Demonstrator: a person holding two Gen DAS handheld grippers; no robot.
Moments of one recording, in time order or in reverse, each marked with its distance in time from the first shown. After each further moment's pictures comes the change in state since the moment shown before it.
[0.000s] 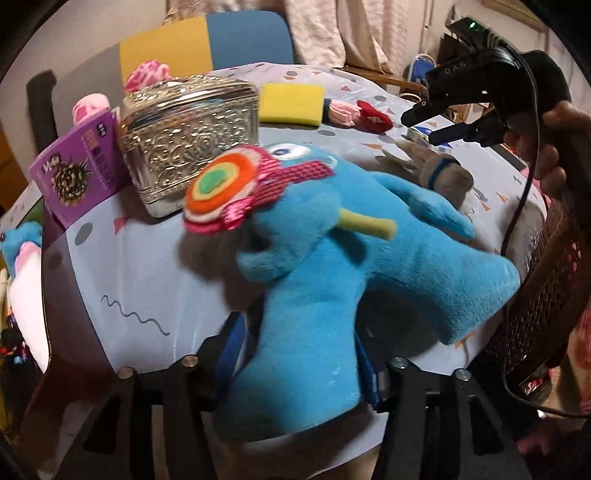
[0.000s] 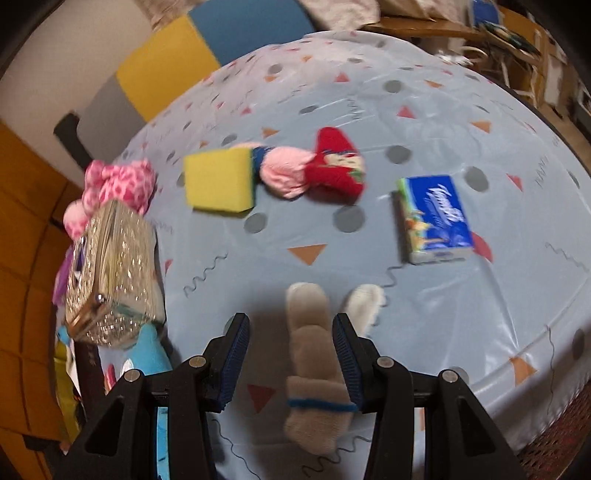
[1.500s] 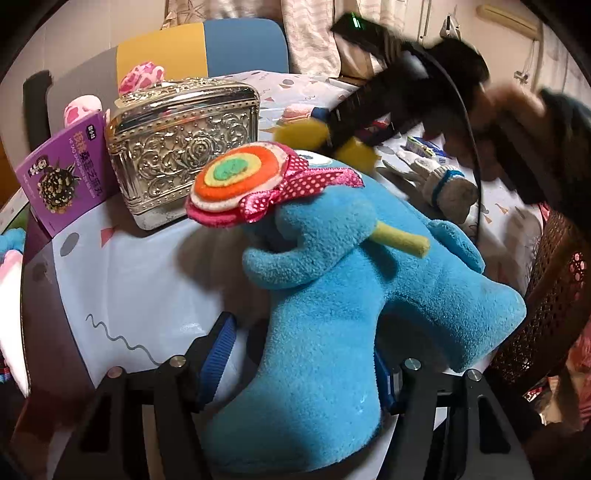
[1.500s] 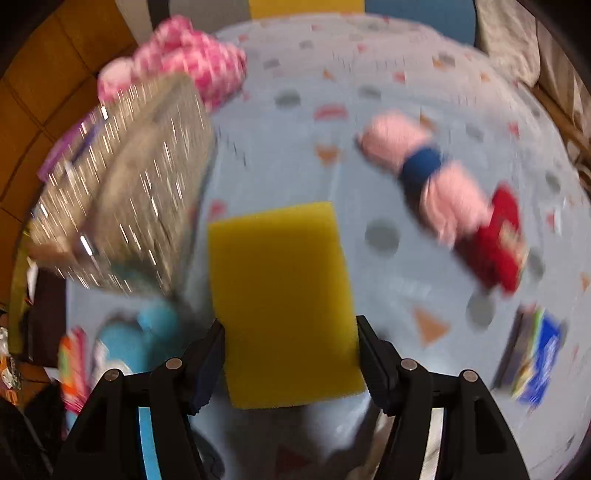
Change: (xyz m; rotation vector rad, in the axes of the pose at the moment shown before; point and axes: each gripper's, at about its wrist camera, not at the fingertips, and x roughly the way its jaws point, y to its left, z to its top) left arm 0.016 0.002 0.005 0.003 -0.044 -0.040; right arm 0.098 0.096 0.029 -0.484 0.215 -0.024
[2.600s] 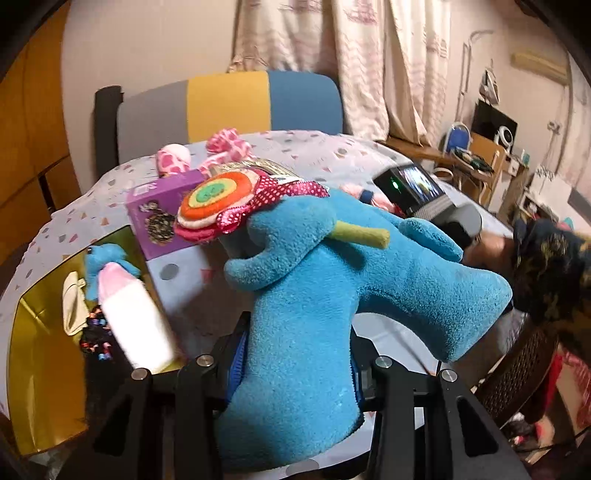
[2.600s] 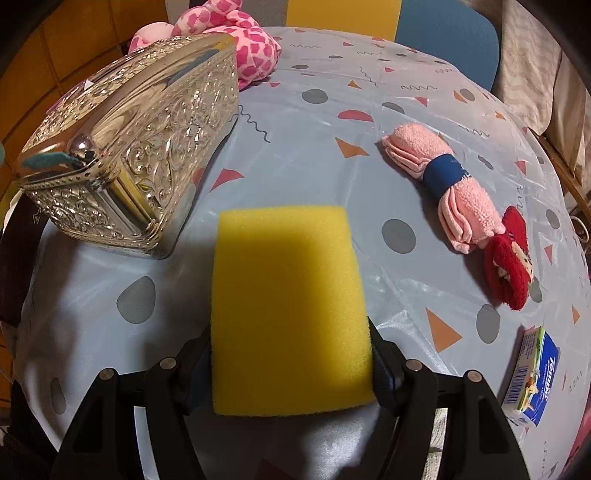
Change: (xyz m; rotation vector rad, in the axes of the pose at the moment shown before) left arm -0.121 0.022 0.004 -0.153 -0.204 0.161; right arm 0.011 0.027 -0.037 -0.182 -0.112 -0.106
